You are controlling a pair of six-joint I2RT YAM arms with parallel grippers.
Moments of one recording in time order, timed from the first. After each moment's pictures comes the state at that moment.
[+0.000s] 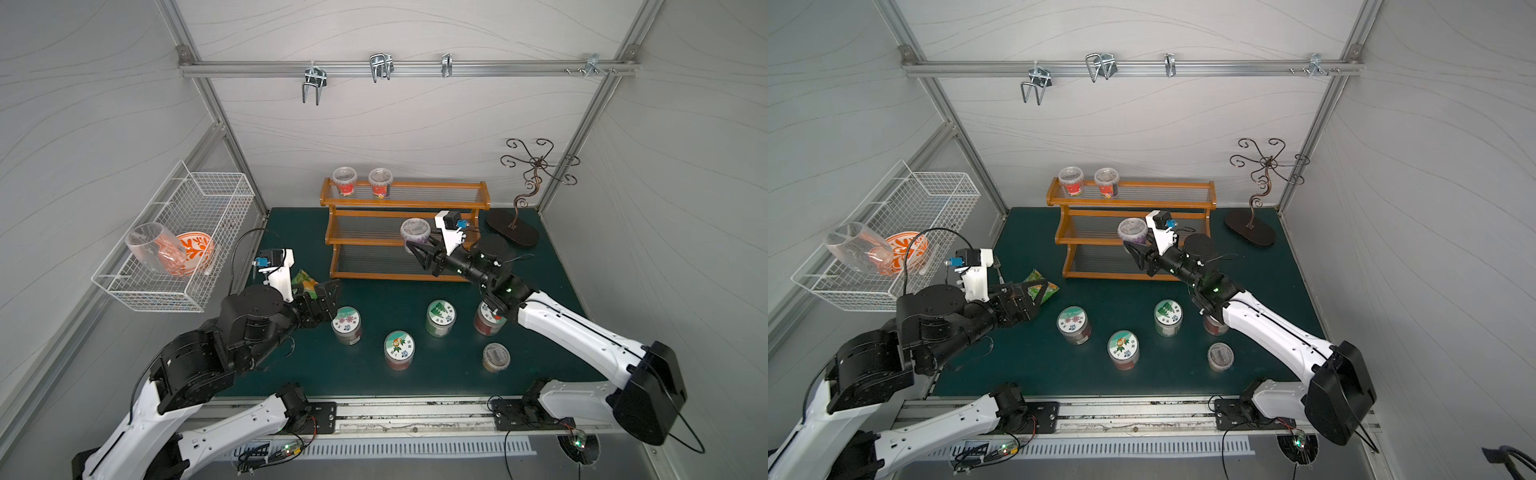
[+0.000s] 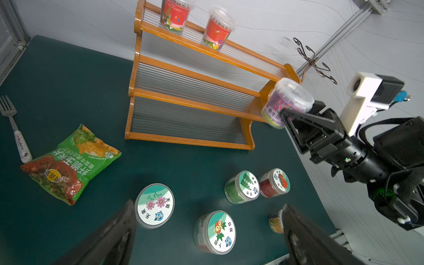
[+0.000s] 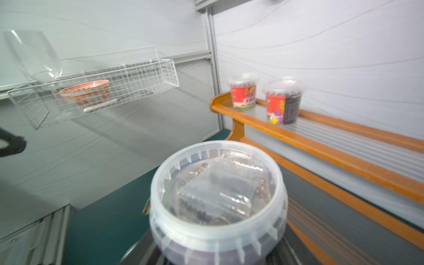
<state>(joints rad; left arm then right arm) -0.88 0.70 1.32 -1.10 -0.44 -0.70 0.71 1.29 1.00 0.31 -0.25 0.09</state>
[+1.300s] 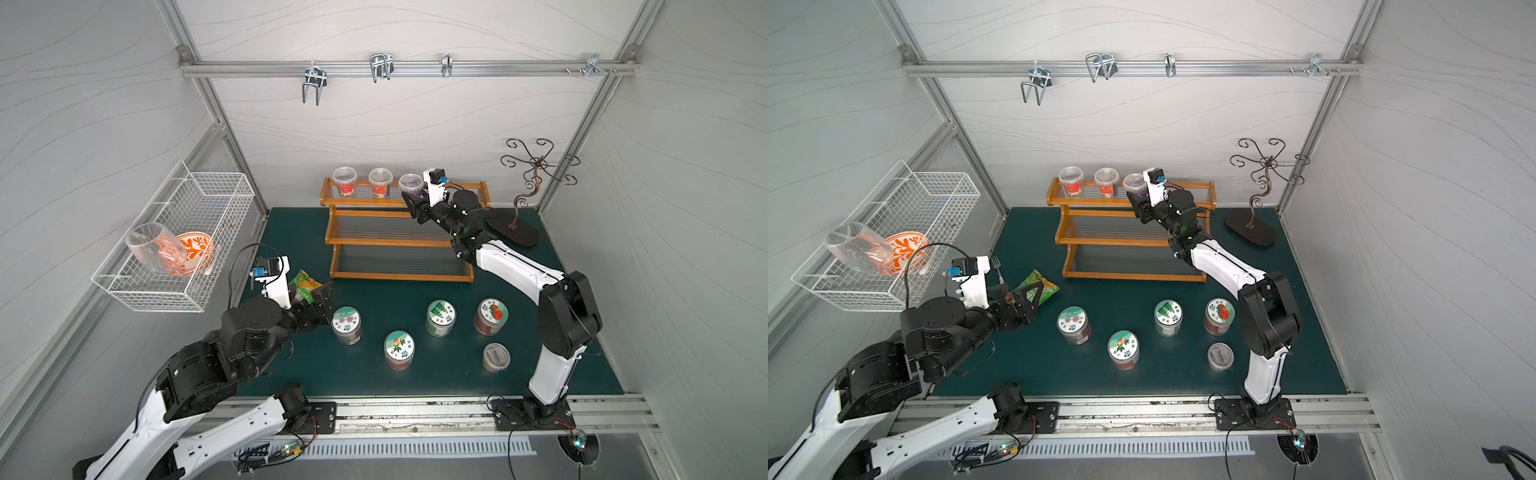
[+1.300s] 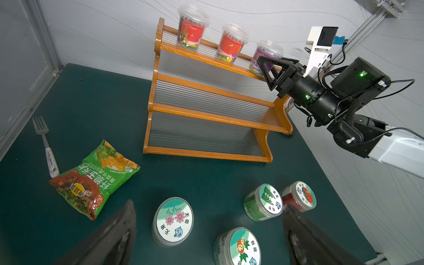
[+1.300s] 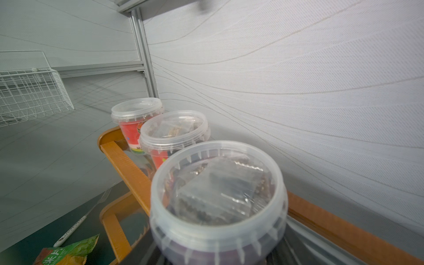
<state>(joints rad) -0.88 0.61 1.18 -1.01 -0.54 -0.61 0.55 1.83 1.46 0.43 -0.20 0.02</state>
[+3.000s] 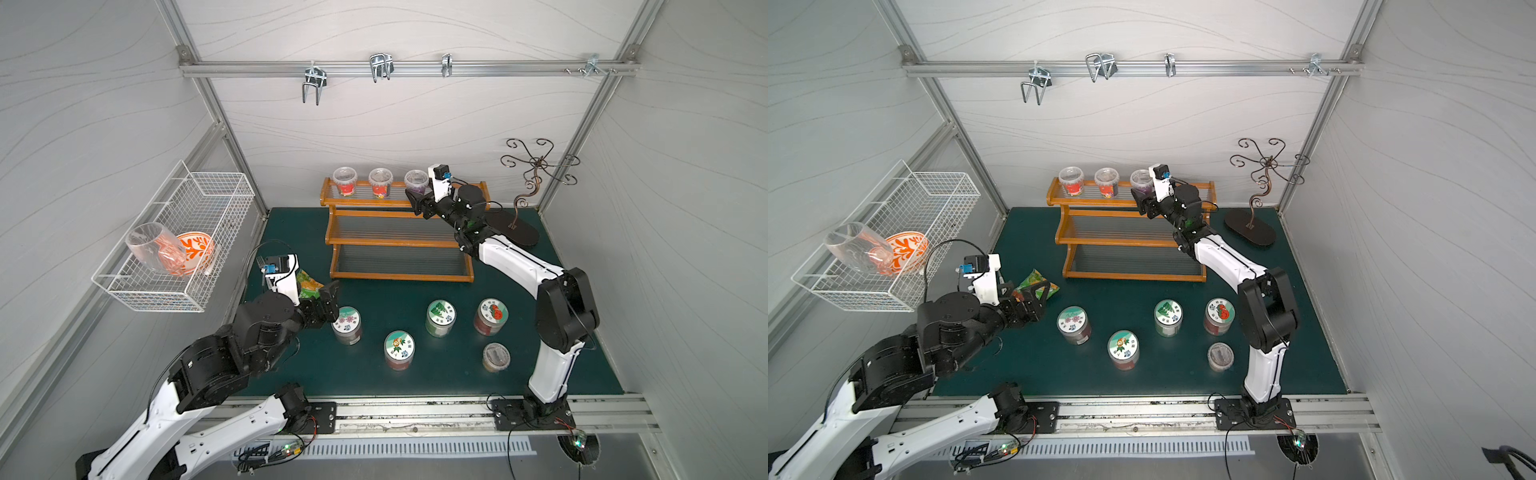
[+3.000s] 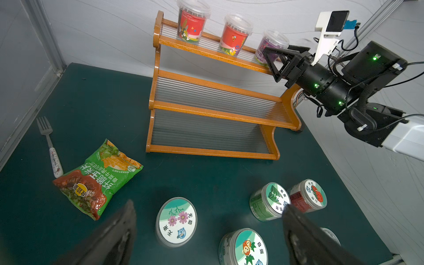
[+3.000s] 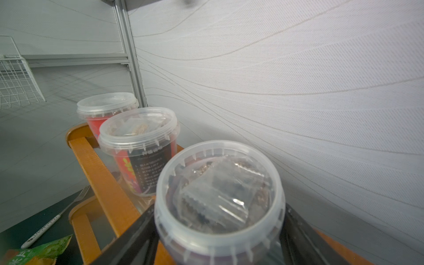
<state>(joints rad) -0.88 0.65 1.17 -0.99 -0.55 -0.60 0.51 1.85 1.49 0.40 -0.22 -0.02</state>
